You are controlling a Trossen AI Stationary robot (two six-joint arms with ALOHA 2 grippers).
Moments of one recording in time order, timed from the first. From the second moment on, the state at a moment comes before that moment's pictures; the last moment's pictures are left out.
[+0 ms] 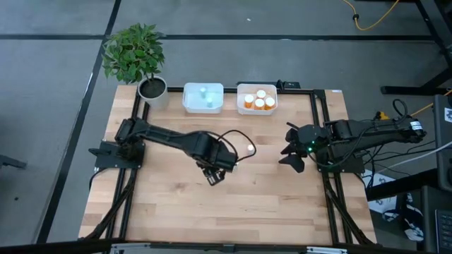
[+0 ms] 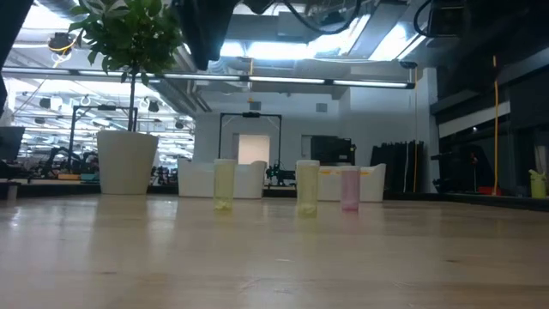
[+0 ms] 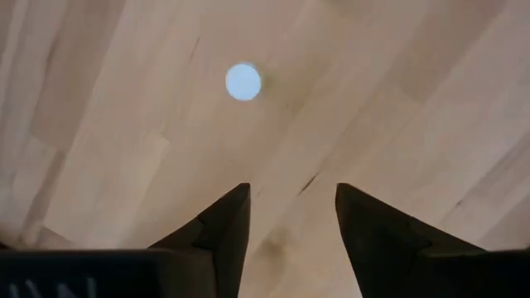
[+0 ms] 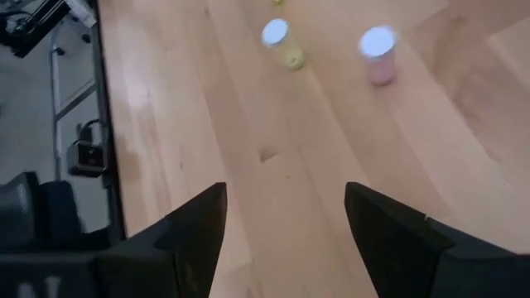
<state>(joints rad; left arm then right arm) -0.22 1.96 1.94 -1.51 -0.12 -0.82 0.11 0.85 0.73 -0.69 -0.11 0.65</state>
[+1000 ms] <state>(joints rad) -0.06 1.97 1.62 -1.20 -0.03 -0.78 0.11 0.85 0.73 -0.68 -0.13 0.65</state>
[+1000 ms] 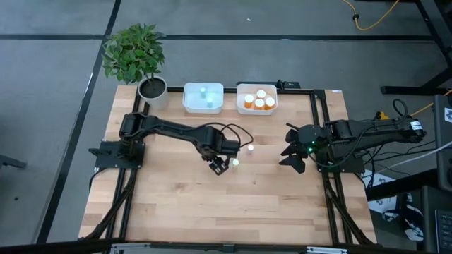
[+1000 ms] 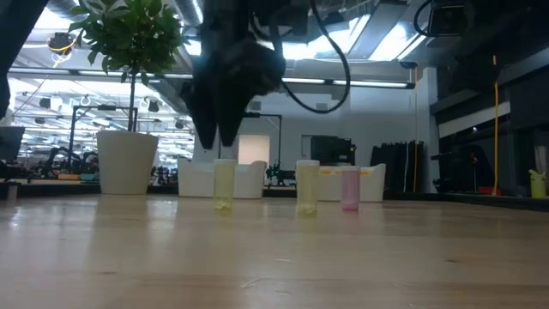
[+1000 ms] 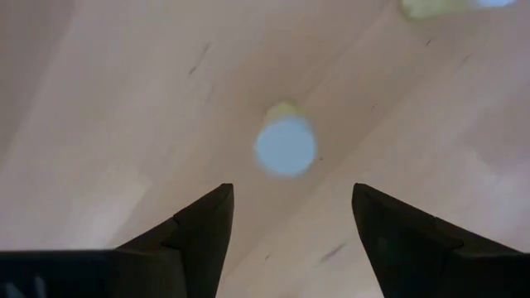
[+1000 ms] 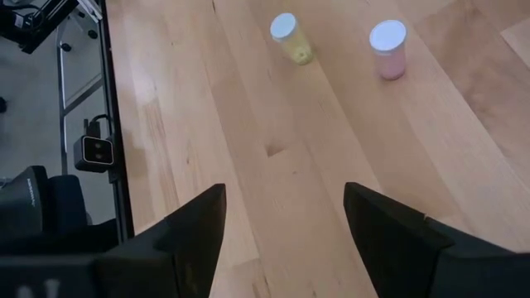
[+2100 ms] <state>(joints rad) -0.05 1.97 1.51 -1.03 -0.04 -0.81 0.11 0.85 0.73 -0.69 -0.13 0.59</state>
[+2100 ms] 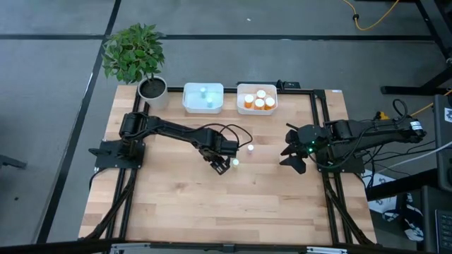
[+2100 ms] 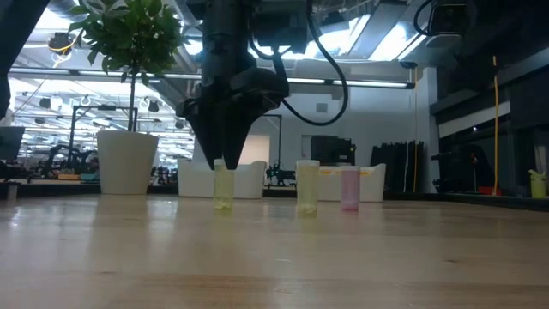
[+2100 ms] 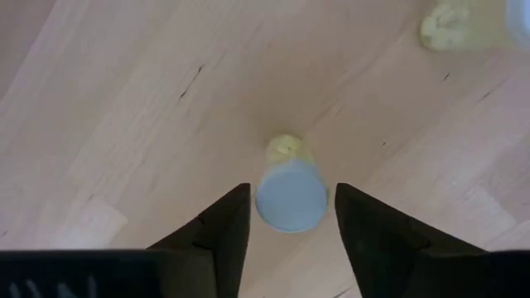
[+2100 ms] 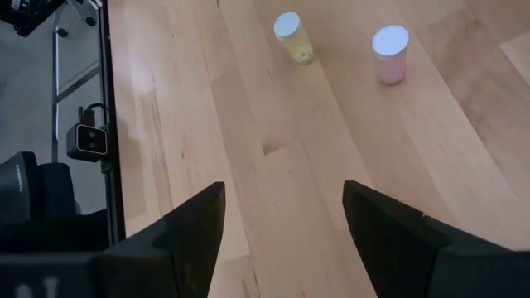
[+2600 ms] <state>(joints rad) -0.01 1.97 1.60 -1.16 -0.03 -0.82 0.11 0.85 0.73 -0.69 -0.13 0.54</state>
